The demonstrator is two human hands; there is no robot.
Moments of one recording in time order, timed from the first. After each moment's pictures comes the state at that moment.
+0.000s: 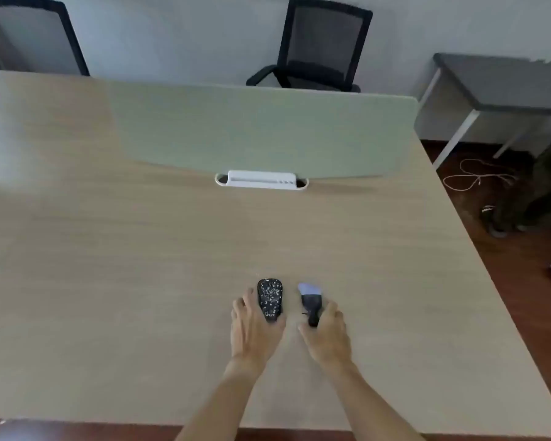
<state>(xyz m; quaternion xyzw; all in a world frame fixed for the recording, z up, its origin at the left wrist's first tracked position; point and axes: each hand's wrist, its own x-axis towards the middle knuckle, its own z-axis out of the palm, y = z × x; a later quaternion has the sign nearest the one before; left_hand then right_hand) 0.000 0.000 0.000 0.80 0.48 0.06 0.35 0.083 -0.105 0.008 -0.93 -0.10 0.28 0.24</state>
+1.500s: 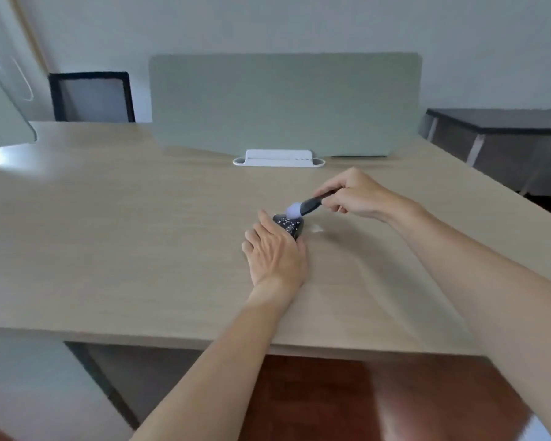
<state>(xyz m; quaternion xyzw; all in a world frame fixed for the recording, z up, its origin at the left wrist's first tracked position) -0.001 -0.017 -0.091 0.85 0.43 0.26 0.13 0.148 -0.083 -0.003 -0.80 -0.45 0.14 0.37</state>
